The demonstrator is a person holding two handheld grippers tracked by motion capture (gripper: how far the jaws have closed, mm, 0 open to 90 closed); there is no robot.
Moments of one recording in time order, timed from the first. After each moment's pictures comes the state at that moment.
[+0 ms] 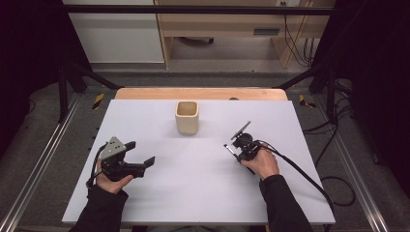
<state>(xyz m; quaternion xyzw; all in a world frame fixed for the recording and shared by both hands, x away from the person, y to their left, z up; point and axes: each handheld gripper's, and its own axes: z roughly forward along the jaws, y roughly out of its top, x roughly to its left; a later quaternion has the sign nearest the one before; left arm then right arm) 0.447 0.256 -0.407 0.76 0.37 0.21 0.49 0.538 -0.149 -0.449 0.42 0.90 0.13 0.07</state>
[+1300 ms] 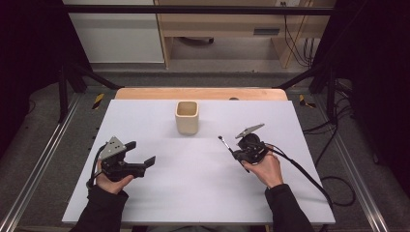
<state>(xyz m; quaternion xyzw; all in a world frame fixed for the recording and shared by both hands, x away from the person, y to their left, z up) 0.445 0.254 -0.405 0.75 0.37 0.21 0.50 0.500 -0.154 -0.412 0.40 0.86 0.28 0.10</state>
